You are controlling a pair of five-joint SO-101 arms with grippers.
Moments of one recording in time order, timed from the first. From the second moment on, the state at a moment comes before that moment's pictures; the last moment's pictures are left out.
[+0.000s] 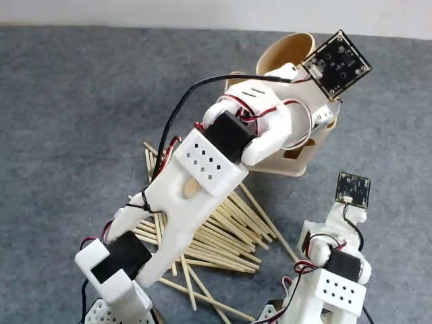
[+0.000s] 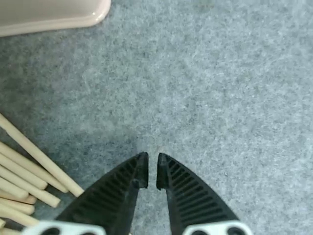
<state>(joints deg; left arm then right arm) 40.4 7.1 -30.0 57.1 -10.0 16.4 -78.3 84.6 60.9 9.1</state>
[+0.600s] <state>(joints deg) 43.2 9.2 -30.0 64.0 -27.7 16.4 -78.3 84.6 60.9 9.1</state>
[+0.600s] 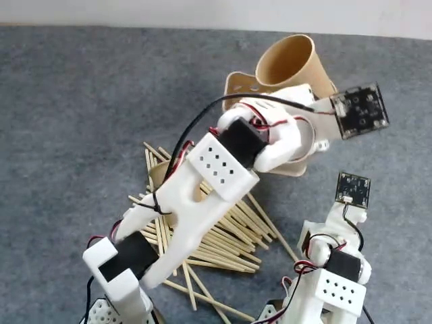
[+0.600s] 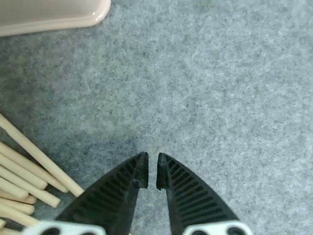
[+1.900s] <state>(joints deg) 42.0 8.8 -37.5 50.4 -17.4 16.4 -78.3 84.6 60.9 9.1</state>
